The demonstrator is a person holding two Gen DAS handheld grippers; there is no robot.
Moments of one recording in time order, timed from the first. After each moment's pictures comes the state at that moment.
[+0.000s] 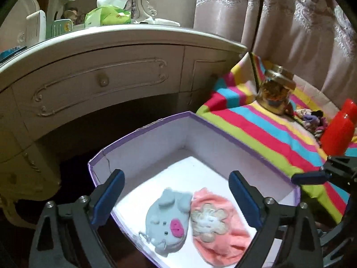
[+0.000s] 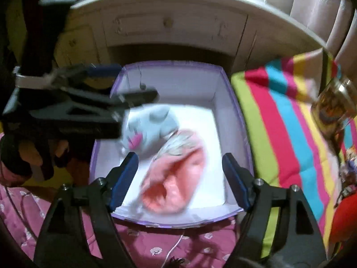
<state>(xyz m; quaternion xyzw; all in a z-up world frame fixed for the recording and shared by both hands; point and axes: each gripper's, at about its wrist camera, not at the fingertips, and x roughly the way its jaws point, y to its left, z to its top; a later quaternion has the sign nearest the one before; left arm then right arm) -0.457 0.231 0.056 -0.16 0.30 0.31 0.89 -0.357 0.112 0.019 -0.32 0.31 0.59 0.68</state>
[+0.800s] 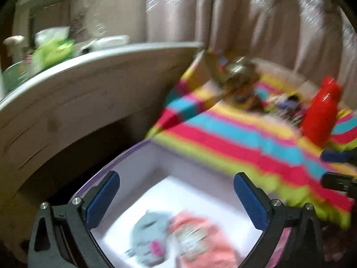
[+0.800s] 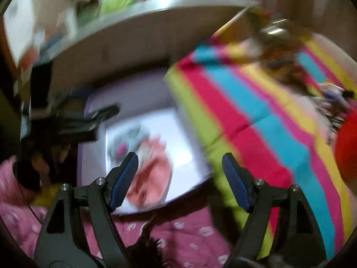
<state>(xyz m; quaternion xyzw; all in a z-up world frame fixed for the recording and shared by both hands) -0.372 0.186 0.104 -0.09 0.31 0.21 0.92 -0.263 -0.034 0.057 -0.09 0.32 0.50 0.80</state>
